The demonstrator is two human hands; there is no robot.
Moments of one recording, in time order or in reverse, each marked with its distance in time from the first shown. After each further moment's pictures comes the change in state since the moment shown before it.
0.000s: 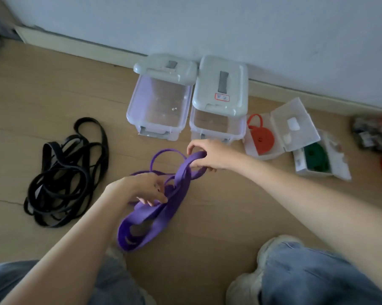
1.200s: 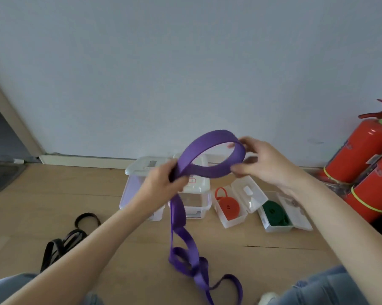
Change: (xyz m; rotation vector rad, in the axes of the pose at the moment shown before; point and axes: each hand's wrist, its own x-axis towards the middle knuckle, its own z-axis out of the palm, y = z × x) left_hand -0.166 0.184 -0.066 -0.235 0.873 0.801; right_hand -0.226 -0.094 -0.168 0.340 0.639 -0.053
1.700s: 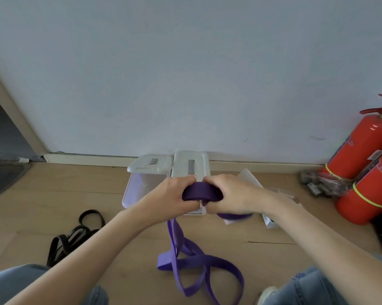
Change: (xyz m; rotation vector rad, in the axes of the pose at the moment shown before) left_hand -0.020 0.011 0.011 0.246 -0.282 0.131; right_hand -0.019 -0.002 0.052 -0.470 -0.364 -0.146
